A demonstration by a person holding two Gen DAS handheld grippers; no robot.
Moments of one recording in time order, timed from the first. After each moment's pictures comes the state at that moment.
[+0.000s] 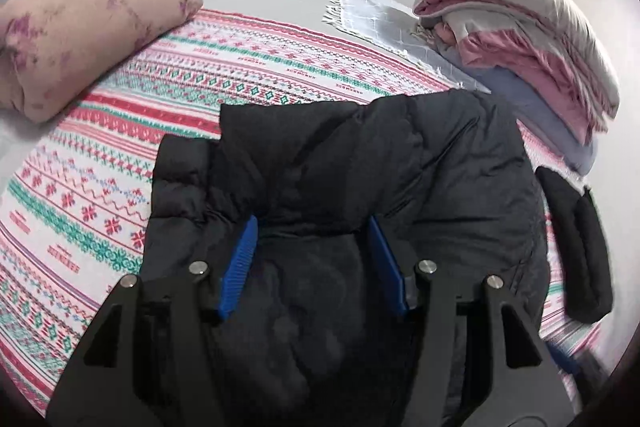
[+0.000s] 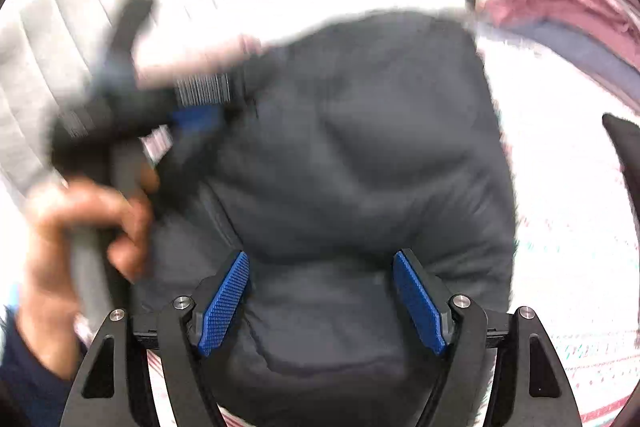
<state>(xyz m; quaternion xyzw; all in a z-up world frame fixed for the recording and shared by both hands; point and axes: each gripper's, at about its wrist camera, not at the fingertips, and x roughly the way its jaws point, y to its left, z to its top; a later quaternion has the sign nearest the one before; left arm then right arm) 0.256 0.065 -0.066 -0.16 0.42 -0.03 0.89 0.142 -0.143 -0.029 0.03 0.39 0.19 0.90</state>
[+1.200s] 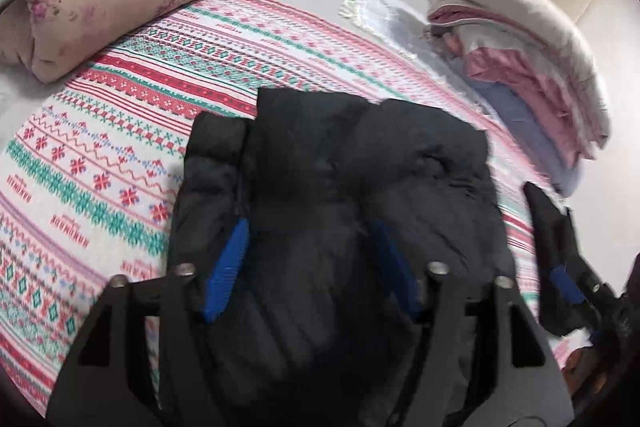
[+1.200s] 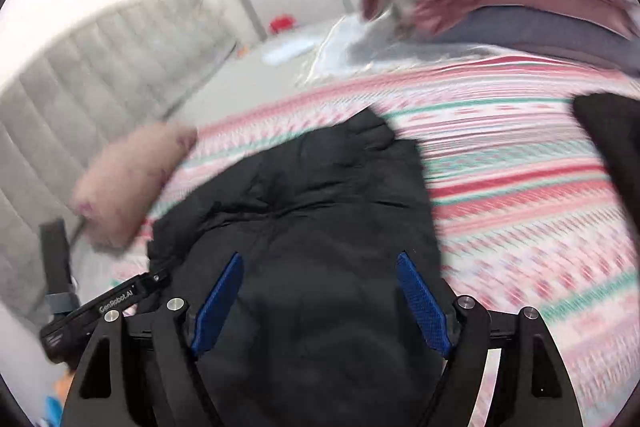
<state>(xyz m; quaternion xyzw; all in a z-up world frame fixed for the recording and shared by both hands) 0.235 0.098 -0.066 -0.21 0.44 -0.05 0.87 0.197 -0.202 -0.010 0.16 0.38 0.08 0.91</state>
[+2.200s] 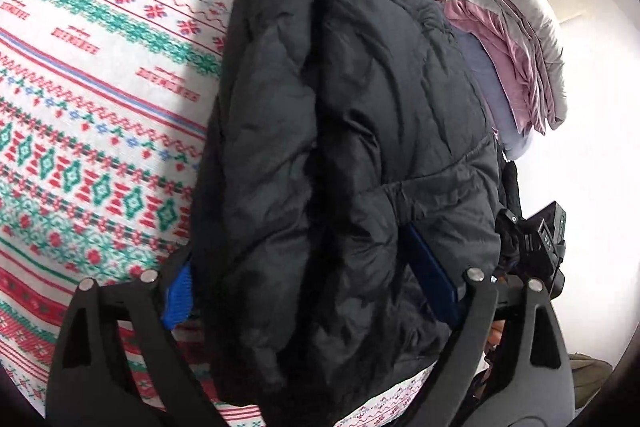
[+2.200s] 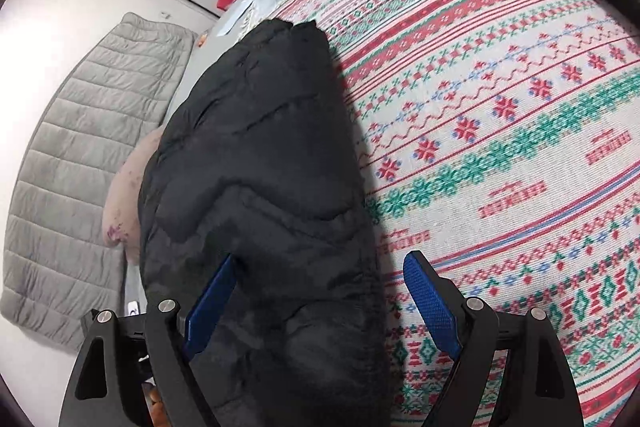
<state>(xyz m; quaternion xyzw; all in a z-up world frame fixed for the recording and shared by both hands) 0.164 0.128 -0.127 -0.31 0.54 -0.16 0.77 0.198 -0.249 -0.104 0.33 0.50 0.11 0.79</state>
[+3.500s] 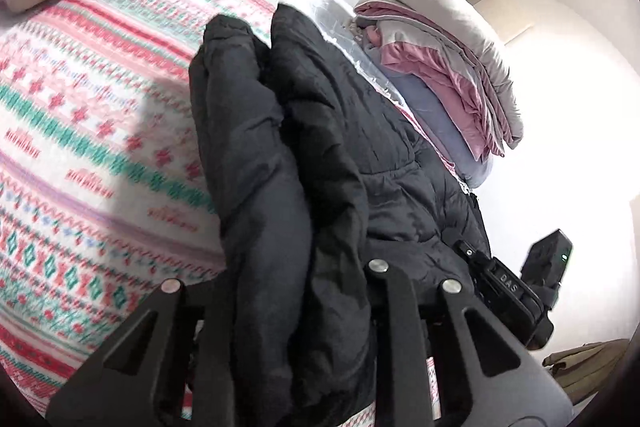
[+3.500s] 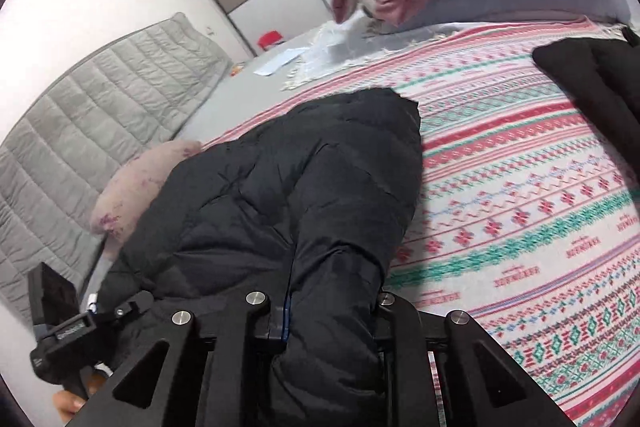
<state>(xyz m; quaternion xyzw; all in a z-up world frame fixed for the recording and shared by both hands) 0.187 0.110 -0.073 -0.31 0.42 -0.20 0.83 0.182 -0.186 -0.031 0.19 0.37 0.07 0.90</state>
